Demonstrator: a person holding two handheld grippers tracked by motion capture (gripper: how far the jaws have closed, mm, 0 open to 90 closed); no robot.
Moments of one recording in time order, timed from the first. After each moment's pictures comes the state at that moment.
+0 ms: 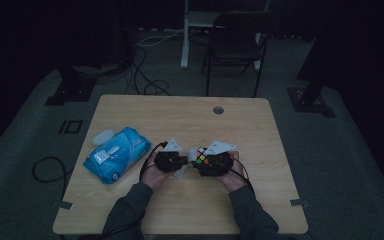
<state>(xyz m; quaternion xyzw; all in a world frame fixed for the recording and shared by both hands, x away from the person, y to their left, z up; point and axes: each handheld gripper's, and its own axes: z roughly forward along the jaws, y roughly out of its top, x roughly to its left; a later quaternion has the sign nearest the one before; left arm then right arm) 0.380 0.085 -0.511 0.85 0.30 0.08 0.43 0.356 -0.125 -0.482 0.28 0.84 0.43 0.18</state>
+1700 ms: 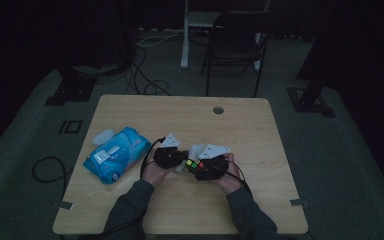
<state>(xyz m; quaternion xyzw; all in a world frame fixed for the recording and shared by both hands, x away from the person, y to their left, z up) 0.385 0.088 -0.499 0.83 0.30 0.09 0.46 0.349 -0.113 -0.484 0.24 0.85 0.43 0.16</state>
